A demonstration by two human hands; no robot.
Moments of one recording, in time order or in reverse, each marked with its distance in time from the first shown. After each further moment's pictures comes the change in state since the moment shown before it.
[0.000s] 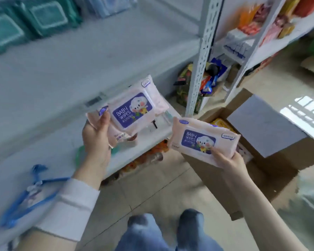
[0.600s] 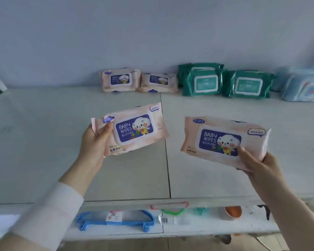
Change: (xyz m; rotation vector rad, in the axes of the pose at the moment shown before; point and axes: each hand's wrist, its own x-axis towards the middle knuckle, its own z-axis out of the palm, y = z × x) left_hand 0.192 0.159 -0.425 0.059 0.344 0.124; right_hand -0.028 -0.045 0.479 -0.196 -0.560 -0.253
